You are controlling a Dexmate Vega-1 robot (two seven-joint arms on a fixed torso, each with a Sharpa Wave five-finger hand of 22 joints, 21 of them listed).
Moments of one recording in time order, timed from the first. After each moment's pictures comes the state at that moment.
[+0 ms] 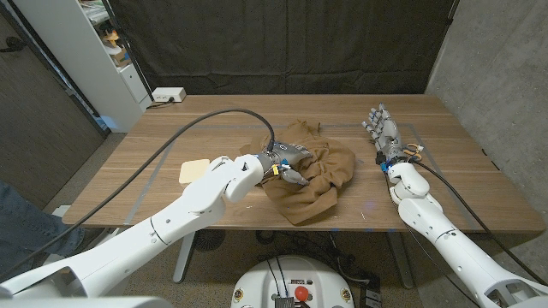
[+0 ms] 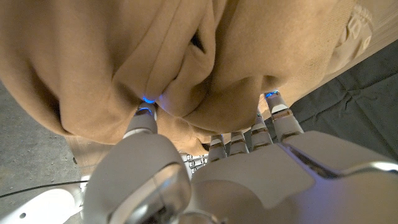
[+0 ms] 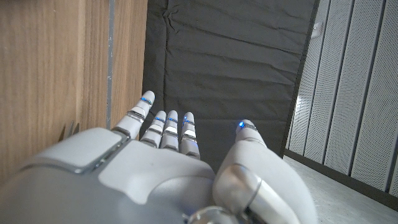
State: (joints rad) left arm 0.85 0.72 0.75 -2.16 1.07 0.24 -0.52; left_hand 0.60 -0.11 0.28 -0.15 0.28 0.12 -0.02 0.22 0.19 0.02 0.06 0.27 0.25 0.10 0.17 0.21 0.19 0.35 0.22 0.27 0.18; right arm -0.96 -0.46 -0.27 -1.39 0.75 0.36 -0.08; right_hand 0.31 0.04 0.25 -0.06 0.21 0.23 0.02 0.21 0.20 0.15 0.08 0.20 0.20 0.08 0.02 0.21 0.22 0.27 0.03 0.19 0.17
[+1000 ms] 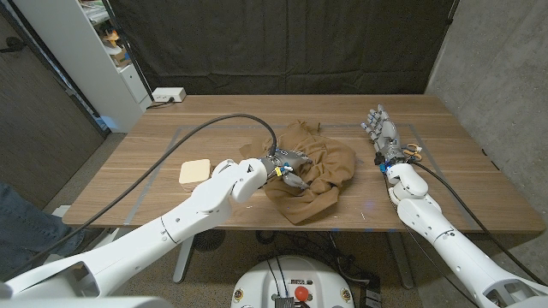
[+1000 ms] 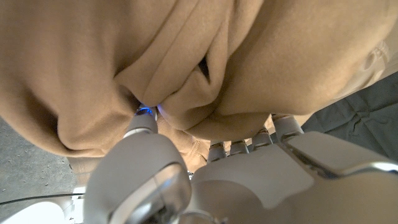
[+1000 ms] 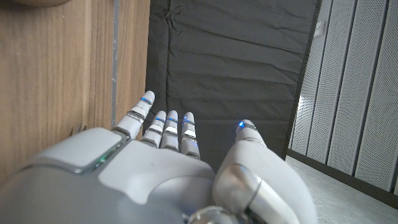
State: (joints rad) left arm 0.81 0.69 0.82 -2.08 1.04 0.28 -0.54; left_hand 0.62 -0.10 0.28 -0.15 0.28 0.12 -0.03 0.21 0.19 0.03 0.05 0.27 0.25 0.13 0.15 0.21 0.19 0.35 0.22 0.26 0.18; right arm -0.96 -0.46 -0.28 -1.38 0.75 0.36 -0.08; right_hand 0.31 0.04 0.25 -0.06 0.21 0.23 0.02 0.21 0.20 0.15 0.08 0.20 0.20 0.08 0.02 0.21 0.22 0.27 0.04 0.19 0.17
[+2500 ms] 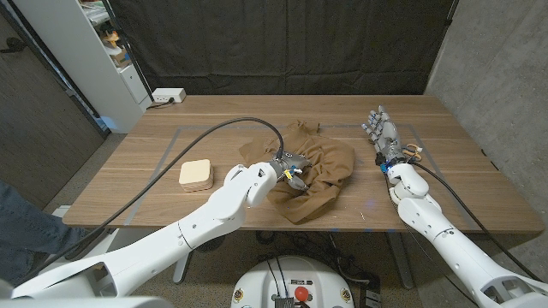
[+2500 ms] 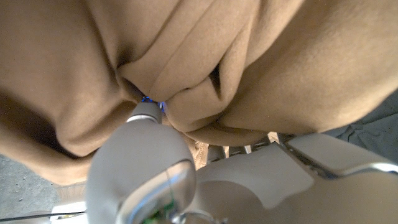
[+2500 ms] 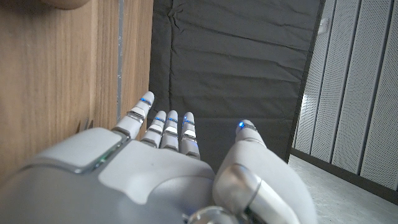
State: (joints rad) left arm 0.81 0.62 0.89 -2.04 1.12 0.40 -0.57; left_hand 0.89 -0.17 0.35 -0.12 0.19 0.32 -0.02 0.29 0.23 0.19 0.04 0.36 0.27 0.34 0.11 0.36 0.23 0.43 0.24 0.39 0.19; right arm -0.94 -0.45 -0.27 -1.34 0.76 0.36 -0.05; right_hand 0.31 0.05 0.25 -0.06 0.21 0.23 0.02 0.21 0.20 0.15 0.08 0.20 0.20 0.08 0.02 0.21 0.22 0.27 0.04 0.19 0.17
